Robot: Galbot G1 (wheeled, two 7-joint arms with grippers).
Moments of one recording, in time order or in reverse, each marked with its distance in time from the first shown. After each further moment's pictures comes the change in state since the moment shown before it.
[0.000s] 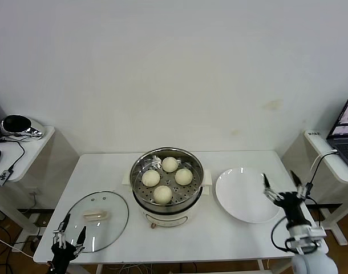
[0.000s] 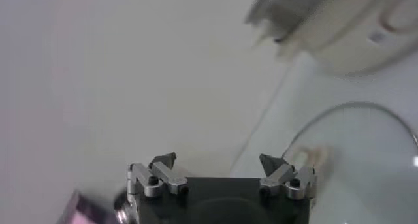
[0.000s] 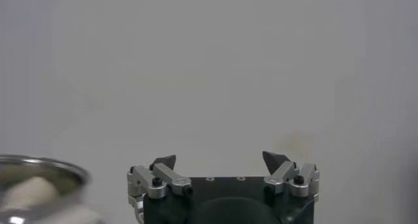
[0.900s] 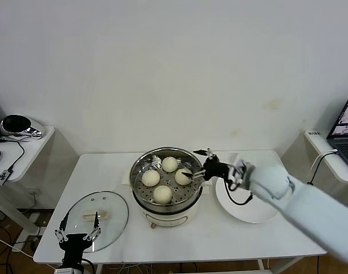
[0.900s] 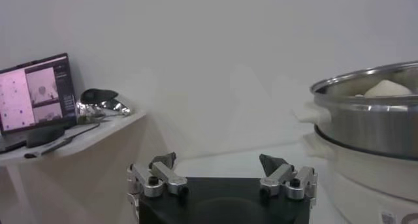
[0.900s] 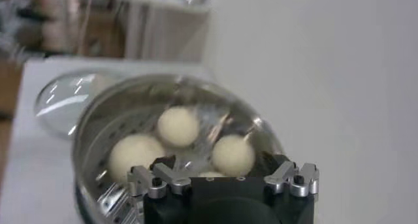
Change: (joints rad) left arm -0.027 -0.167 0.105 -0.205 -0.952 0.127 0.072; right arm 0.935 -0.598 -1.036 -0.063 0.330 -0.429 -0.173
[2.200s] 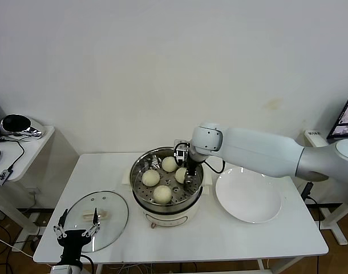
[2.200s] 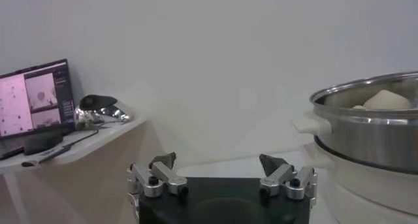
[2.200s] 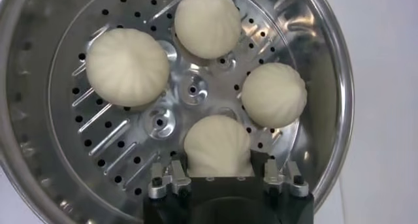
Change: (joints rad) left arm -0.011 0.016 -0.005 -0.025 -0.039 0.012 0.003; right arm 0.960 0.420 -1.020 -0.523 -0.030 -0.456 -0.484
